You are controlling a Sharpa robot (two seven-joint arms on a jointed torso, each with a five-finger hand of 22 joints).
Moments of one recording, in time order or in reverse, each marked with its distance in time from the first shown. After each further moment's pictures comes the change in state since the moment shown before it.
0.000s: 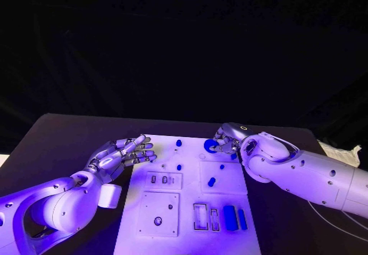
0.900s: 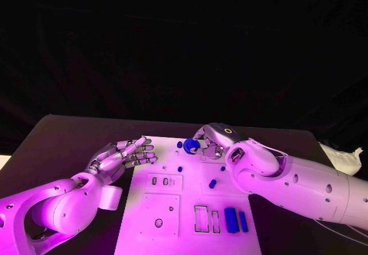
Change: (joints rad) left arm 0.000 0.000 0.000 0.001 0.000 0.002 -0.002; left_hand 0.000 0.000 0.003 -0.003 0.000 0.000 0.000 0.000 0.000 0.000 0.000 0.000 0.000 0.000 0.000 0.000 0.001 0.000 0.003 0.003 0.000 0.000; right arm -0.011 0.032 -0.005 0.169 -0.148 -0.110 -0.017; right_hand 0.016 -0.003 0.009 -0.010 0.002 0.000 -0.001 -0.008 0.000 0.004 -0.003 0.001 0.000 0.000 0.000 0.004 0.000 0.000 0.004 -0.004 0.005 0.012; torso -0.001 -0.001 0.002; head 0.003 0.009
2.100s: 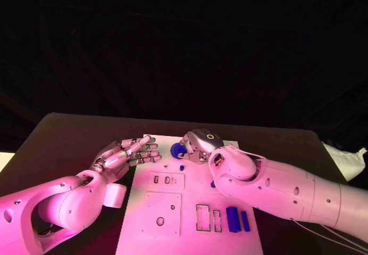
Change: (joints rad) left arm 0.000 0.010 0.000 -0.002 0.001 0.001 -0.001; left_hand 0.005 0.005 0.000 -0.005 0.000 0.000 0.000 0.000 0.000 0.000 0.000 0.000 0.000 0.000 0.000 -0.004 0.002 0.000 0.000 0.000 -0.004 0.000; right arm -0.010 0.170 -0.035 -0.145 -0.067 0.011 0.000; right_hand -0.006 -0.004 0.003 0.018 -0.056 -0.043 0.012 -0.046 0.024 -0.017 0.020 -0.046 0.023 0.000 0.004 0.000 0.000 0.000 0.000 0.000 0.000 -0.002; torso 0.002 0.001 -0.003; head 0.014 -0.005
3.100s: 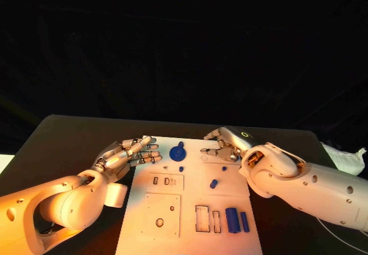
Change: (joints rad) left arm 0.000 -0.003 0.000 -0.006 0.001 0.000 0.000; left_hand 0.000 0.000 0.003 -0.003 0.000 0.000 0.000 0.000 0.000 0.000 0.000 0.000 0.000 0.000 0.000 0.000 0.001 0.000 0.000 0.000 0.000 0.000; right arm -0.004 -0.270 0.017 0.123 0.263 -0.096 0.200; right_hand -0.029 0.040 -0.126 -0.029 0.084 -0.087 0.029 -0.016 -0.045 -0.012 0.026 -0.004 -0.019 0.002 0.030 0.000 0.001 0.000 -0.006 0.034 0.000 0.004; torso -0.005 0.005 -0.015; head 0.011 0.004
